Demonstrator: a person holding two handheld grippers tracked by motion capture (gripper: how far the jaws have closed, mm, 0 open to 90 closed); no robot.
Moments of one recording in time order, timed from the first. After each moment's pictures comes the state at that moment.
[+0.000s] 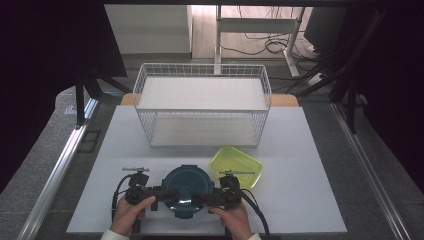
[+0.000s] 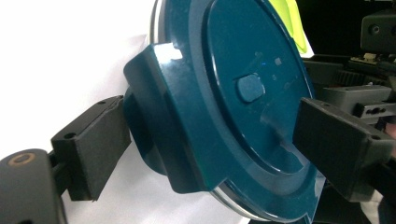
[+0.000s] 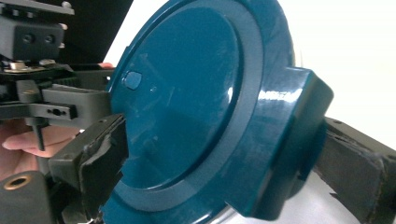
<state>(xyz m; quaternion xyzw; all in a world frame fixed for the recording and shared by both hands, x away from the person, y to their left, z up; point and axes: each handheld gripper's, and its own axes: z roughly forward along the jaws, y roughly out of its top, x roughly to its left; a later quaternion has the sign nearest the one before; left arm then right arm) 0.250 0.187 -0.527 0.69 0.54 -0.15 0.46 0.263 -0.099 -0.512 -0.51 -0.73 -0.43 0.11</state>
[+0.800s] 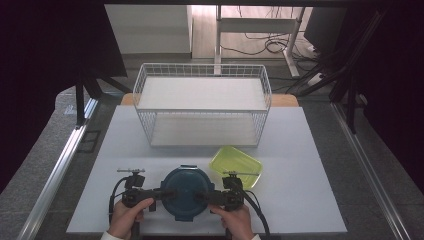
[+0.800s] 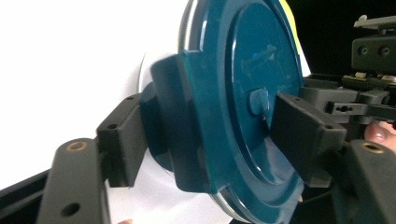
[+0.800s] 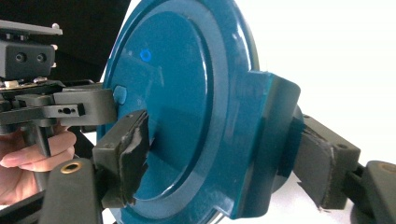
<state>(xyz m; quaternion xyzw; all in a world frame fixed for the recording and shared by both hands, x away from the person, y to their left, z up) 0.238 0.192 -0.518 0.65 0.57 -0.15 0.47 0.259 -0.105 -0.507 -0.55 -0.71 -0.43 0.13</state>
